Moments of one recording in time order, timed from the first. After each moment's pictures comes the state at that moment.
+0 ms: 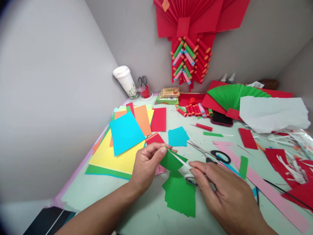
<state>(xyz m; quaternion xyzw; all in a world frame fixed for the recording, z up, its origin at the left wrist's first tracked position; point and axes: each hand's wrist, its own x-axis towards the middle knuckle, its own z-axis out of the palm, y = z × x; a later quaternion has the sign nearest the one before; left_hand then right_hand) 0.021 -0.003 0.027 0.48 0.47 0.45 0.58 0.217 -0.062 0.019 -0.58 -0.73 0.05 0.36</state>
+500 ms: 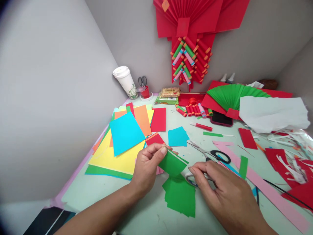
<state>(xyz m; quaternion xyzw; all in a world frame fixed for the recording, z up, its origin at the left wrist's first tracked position) 0.024 -0.007 0.025 0.44 0.45 0.47 0.62 0.216 -0.060 0.022 -0.59 -0.72 0.08 0.35</state>
